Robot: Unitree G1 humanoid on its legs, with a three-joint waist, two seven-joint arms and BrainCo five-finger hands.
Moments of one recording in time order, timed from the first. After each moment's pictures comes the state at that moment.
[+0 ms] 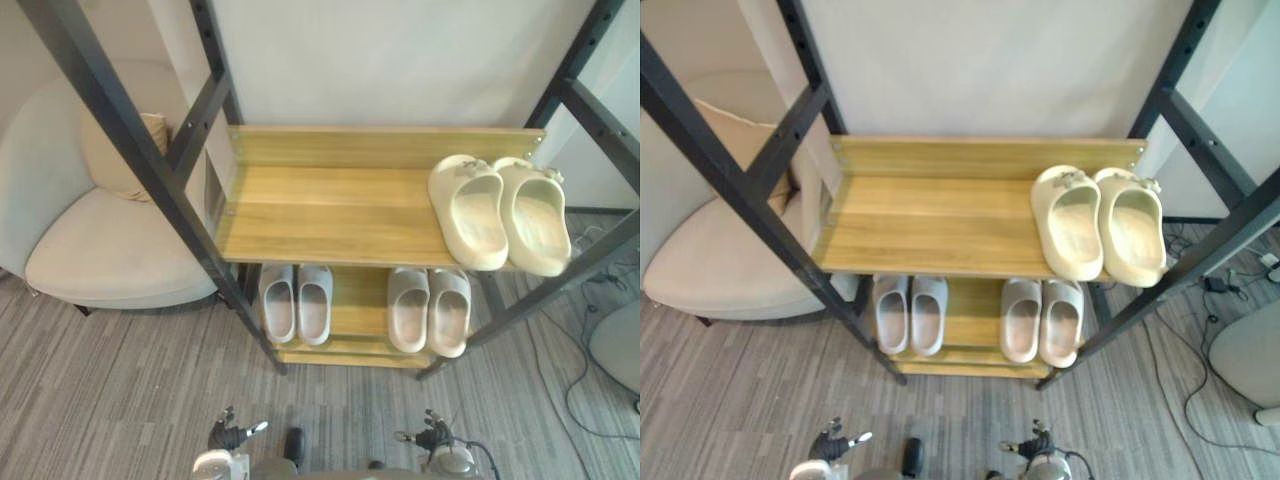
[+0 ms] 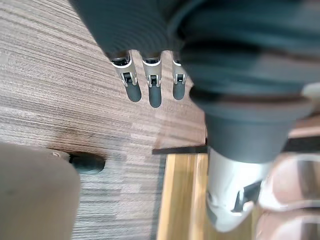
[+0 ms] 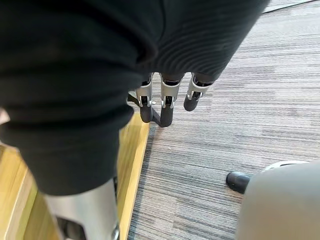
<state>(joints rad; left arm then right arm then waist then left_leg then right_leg) 0.17 0.05 0.11 0.81 -0.08 -0.06 0.15 0.07 -0.08 -0.04 0.95 -0.15 -0.01 -0.16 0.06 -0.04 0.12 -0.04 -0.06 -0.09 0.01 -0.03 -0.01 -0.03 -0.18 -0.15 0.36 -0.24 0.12</state>
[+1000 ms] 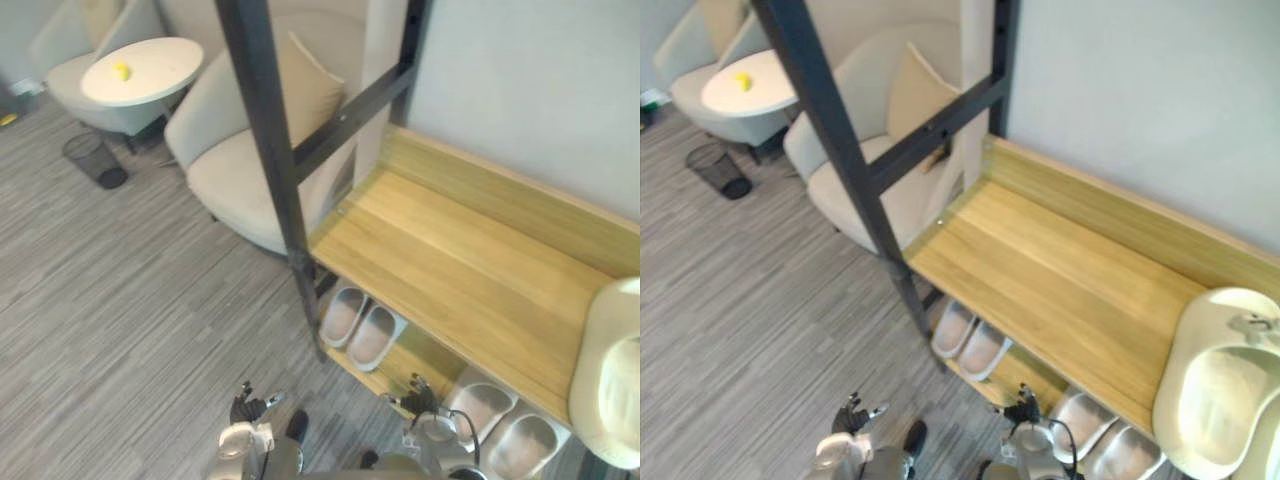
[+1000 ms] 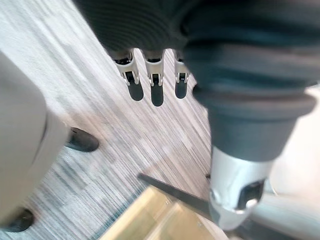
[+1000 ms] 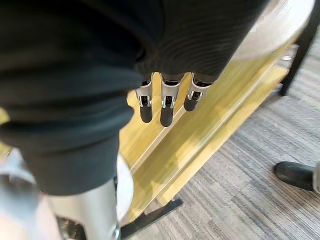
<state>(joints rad) 0.05 -0.05 0.14 0.82 -0.01 -0.03 0.18 0.00 0.00 -0.06 0.80 -0.12 0.01 -0.20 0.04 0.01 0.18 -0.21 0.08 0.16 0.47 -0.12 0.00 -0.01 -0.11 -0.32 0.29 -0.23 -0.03</state>
